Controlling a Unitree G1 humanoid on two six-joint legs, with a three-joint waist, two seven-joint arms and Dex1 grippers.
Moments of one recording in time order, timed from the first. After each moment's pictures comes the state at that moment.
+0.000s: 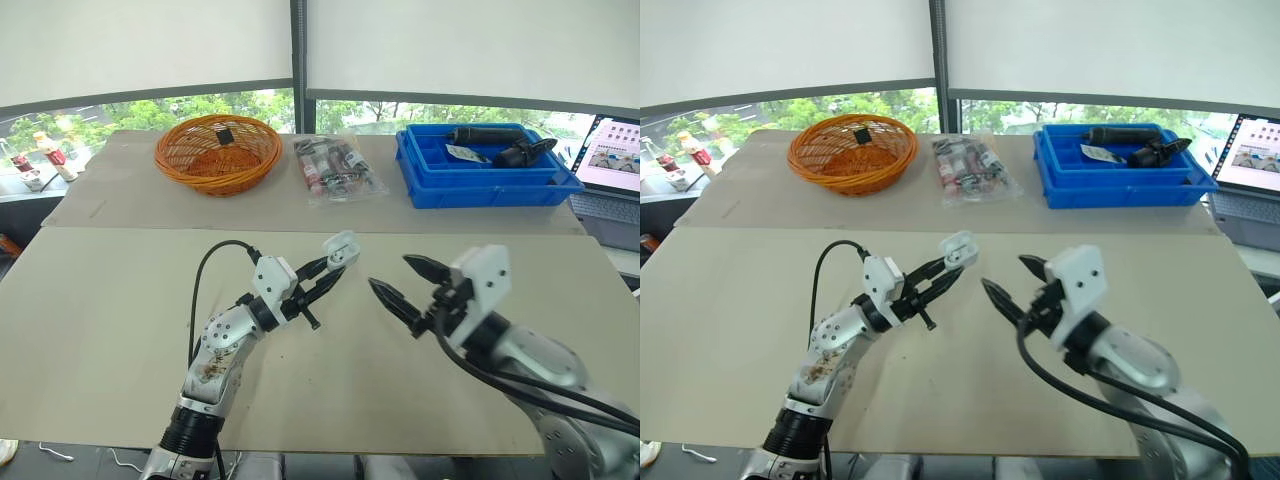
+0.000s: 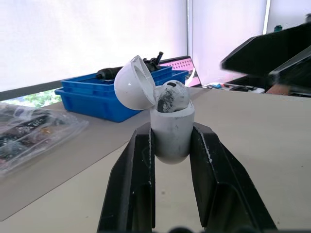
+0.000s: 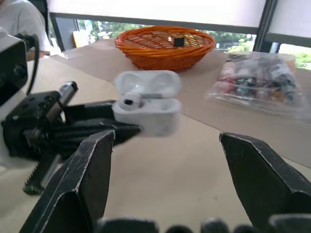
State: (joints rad) left arm -0.26 0.21 -0.14 -0.09 -0.25 -0.06 -0.70; right arm -0.02 -0.50 -0.18 -0.89 0.59 0.79 0.35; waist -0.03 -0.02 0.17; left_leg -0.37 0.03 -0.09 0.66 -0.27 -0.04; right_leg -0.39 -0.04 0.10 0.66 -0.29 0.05
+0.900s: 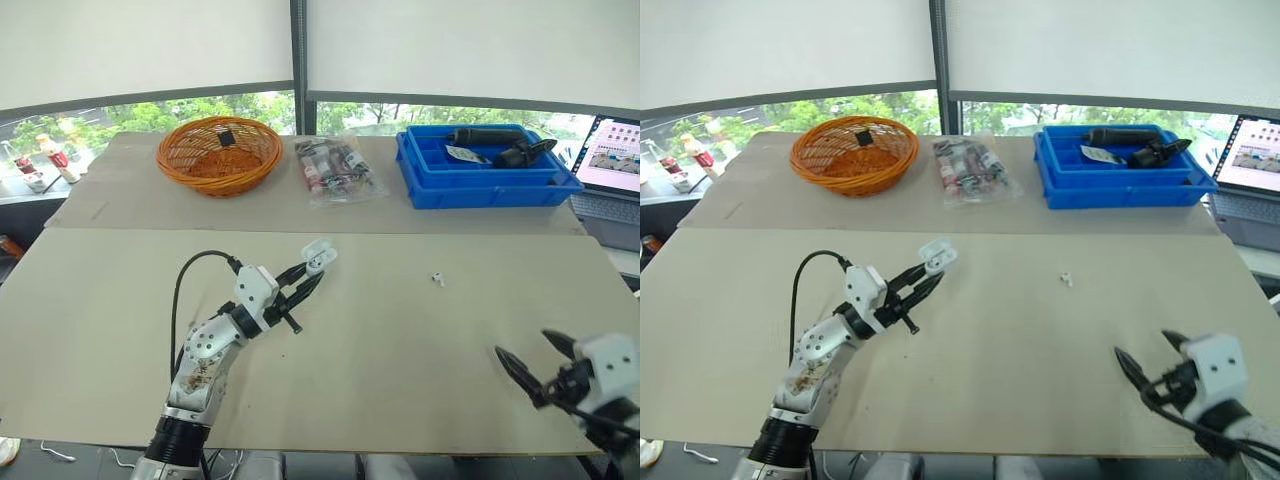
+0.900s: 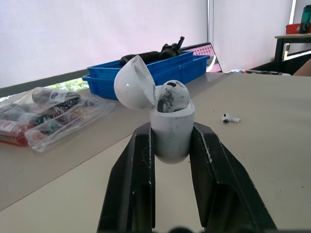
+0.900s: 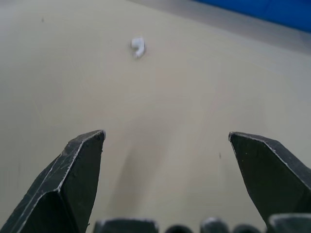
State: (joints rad) left arm -0.21 0.26 -0.09 -0.06 -0.24 -0.13 -0.69; right arm 0.38 -0.55 -0.49 -0.47 0.37 0.32 0.58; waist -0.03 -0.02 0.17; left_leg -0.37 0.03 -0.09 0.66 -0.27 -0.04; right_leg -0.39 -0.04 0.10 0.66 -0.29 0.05
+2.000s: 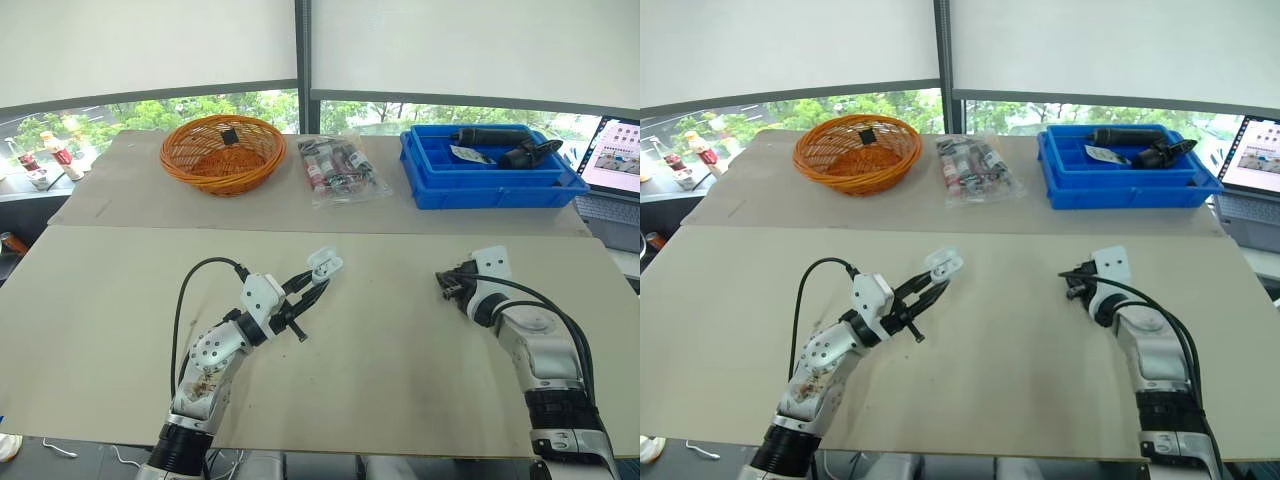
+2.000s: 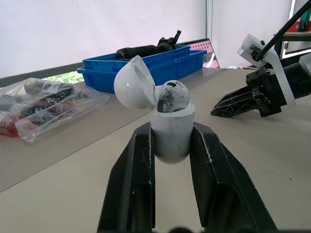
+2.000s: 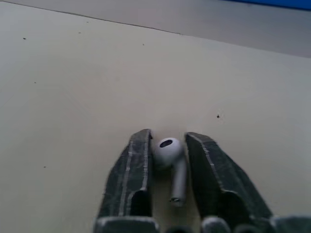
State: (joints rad) left arm -0.18 0.25 -0.13 -0.08 -0.23 -0.13 -0.68; right arm -0.33 -0.47 -0.14 0.12 0.22 0.48 0.41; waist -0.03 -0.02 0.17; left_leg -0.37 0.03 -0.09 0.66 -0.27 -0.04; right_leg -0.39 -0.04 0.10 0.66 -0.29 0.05
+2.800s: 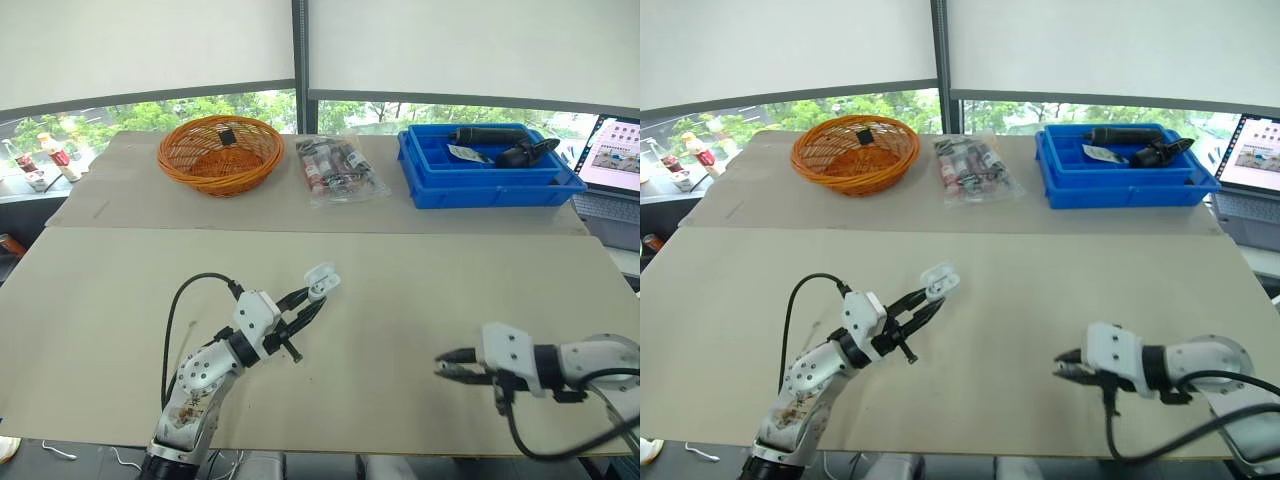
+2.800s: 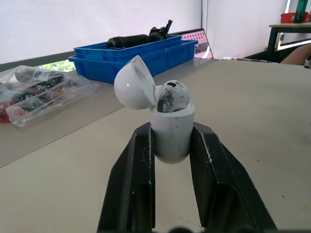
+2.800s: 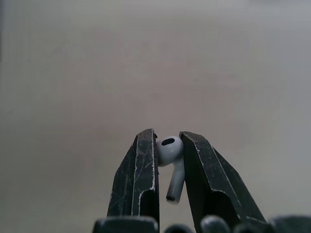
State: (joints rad) left arm -0.03 0.30 -0.13 -0.28 -0.24 -0.03 -0.66; right arm 0.17 -1.04 -0.10 -0.36 0.27 0.07 1.20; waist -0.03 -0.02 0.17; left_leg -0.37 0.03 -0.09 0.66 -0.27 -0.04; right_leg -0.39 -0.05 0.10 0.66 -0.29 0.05
